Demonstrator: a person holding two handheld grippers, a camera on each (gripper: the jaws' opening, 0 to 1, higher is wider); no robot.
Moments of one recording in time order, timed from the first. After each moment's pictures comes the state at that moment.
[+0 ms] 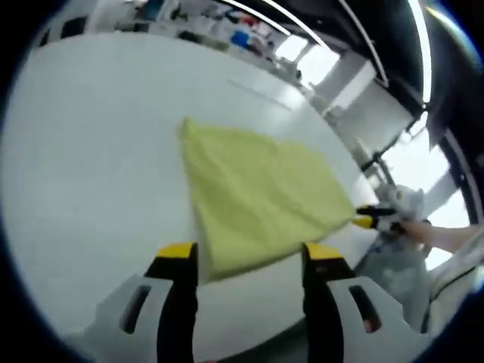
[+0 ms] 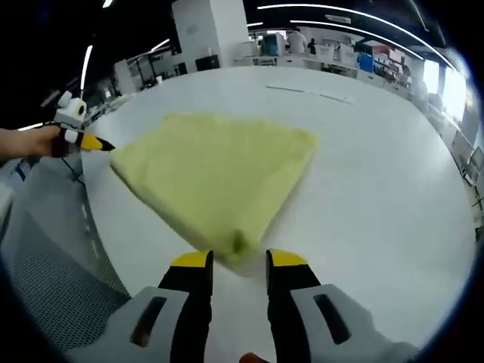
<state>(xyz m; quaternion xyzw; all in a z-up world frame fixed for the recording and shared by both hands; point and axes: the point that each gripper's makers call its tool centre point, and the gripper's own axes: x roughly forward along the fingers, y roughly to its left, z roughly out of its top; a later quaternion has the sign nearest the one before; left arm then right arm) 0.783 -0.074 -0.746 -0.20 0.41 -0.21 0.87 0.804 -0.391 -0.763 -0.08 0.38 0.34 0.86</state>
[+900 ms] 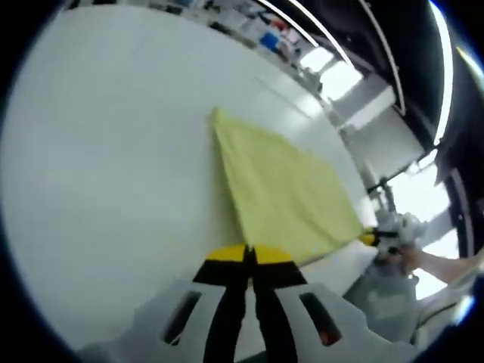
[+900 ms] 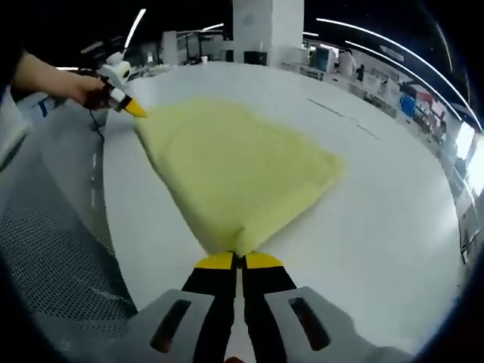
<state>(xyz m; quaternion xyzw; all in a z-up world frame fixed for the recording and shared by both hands) 0.790 -0.060 -0.758 -0.27 0.43 -0.16 0.85 0.810 -0.399 -0.769 -0.24 0.32 0.45 0.79</state>
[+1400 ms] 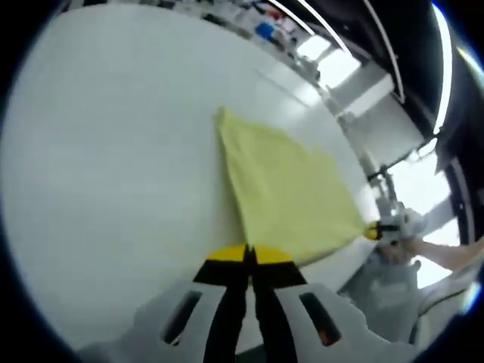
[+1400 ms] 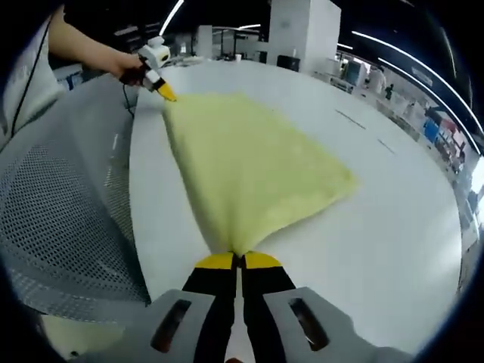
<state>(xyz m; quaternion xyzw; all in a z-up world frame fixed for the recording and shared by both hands) 0.779 -0.055 -0.762 -0.25 0.45 -0.17 0.84 0.781 -0.411 -0.775 -0.24 0.31 0.50 0.77</state>
